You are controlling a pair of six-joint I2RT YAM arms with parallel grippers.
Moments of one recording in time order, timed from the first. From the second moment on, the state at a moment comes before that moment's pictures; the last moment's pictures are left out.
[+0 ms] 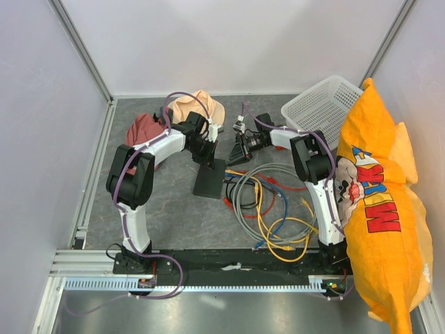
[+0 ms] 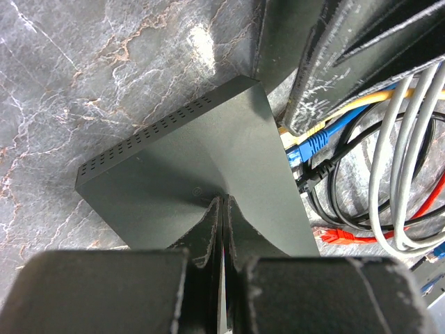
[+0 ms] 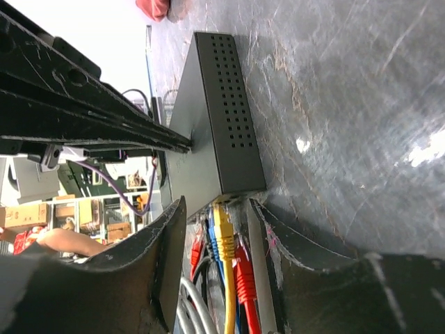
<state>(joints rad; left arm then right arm) -0.41 1.97 1.40 -0.60 0.40 0.05 0.35 2.49 1.76 -0.36 -1.25 0.26</state>
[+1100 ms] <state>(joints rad) -0.41 1.97 1.39 -0.59 0.40 0.05 0.39 2.46 1.80 -0.62 -1.13 0.05</state>
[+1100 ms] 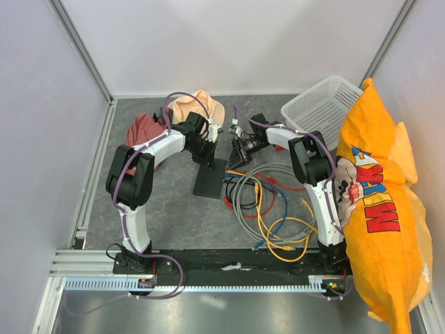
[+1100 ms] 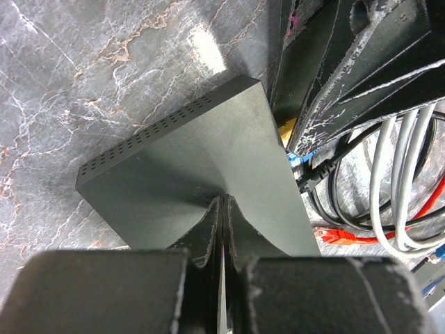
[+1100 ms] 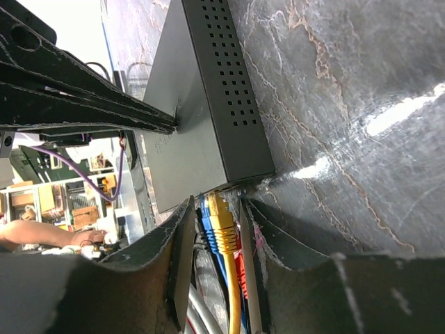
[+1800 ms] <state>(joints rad) -0.41 1.97 1.39 -0.59 0.40 0.05 0.39 2.47 1.81 -0.63 -1.13 0.05</state>
